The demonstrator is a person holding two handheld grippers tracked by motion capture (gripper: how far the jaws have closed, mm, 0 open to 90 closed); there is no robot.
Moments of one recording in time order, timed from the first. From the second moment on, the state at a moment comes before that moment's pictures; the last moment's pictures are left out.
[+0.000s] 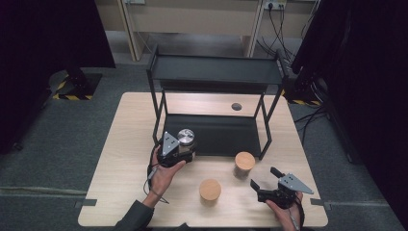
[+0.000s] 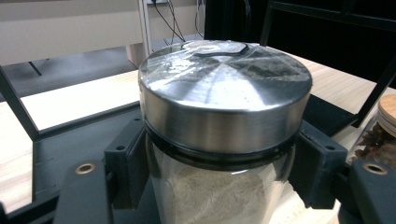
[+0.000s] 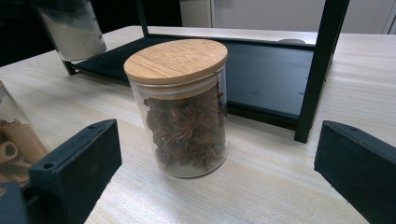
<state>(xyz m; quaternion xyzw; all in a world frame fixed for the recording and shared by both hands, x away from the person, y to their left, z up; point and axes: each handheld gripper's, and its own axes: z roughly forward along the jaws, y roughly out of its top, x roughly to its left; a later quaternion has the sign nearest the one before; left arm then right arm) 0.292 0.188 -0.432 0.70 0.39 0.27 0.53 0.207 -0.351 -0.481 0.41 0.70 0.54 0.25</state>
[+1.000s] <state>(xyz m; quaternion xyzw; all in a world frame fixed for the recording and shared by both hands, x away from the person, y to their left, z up) 0.324 0.174 -0.430 0.69 0.40 0.29 0.52 0.208 -0.351 -0.481 0.41 0.70 0.54 0.24</state>
